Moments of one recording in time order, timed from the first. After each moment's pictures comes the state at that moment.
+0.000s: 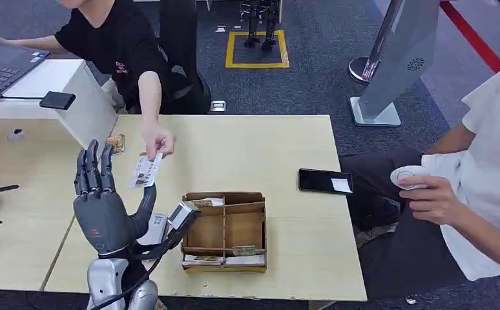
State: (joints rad) left arm 0.02 -0.21 -0.21 -1.62 -1.57 0.68 0.05; right arm -0.02 0.25 -1.08 -0.21 1.57 0.04 0.16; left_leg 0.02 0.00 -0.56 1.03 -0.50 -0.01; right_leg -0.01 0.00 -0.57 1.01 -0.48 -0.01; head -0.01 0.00
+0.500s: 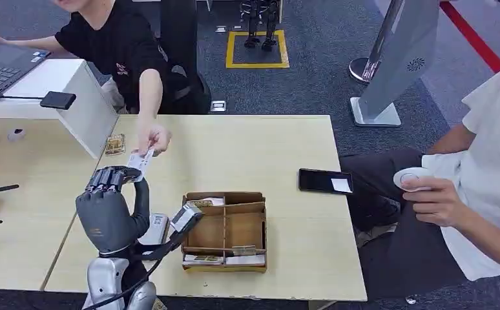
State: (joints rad) left arm 0.00 -0.14 -0.28 -1.62 -1.57 0.68 0.11; right arm -0.01 0.25 -1.07 -0.21 1.57 0.04 0.16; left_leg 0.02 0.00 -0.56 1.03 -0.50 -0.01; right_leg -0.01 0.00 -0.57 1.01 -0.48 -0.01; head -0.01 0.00
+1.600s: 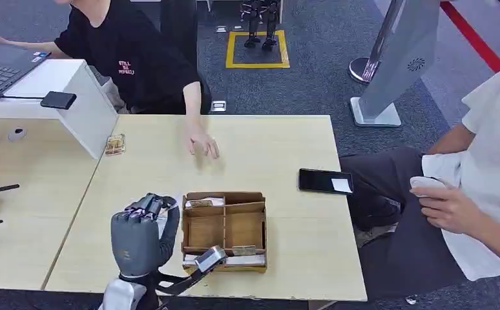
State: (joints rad) left arm 0.05 0.01 -0.51 -1.58 -1.57 0.68 0.16; right arm -0.01 0.25 -1.07 -0.21 1.56 0.04 0.13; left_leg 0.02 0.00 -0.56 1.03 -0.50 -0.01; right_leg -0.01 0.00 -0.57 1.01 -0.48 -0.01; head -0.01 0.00
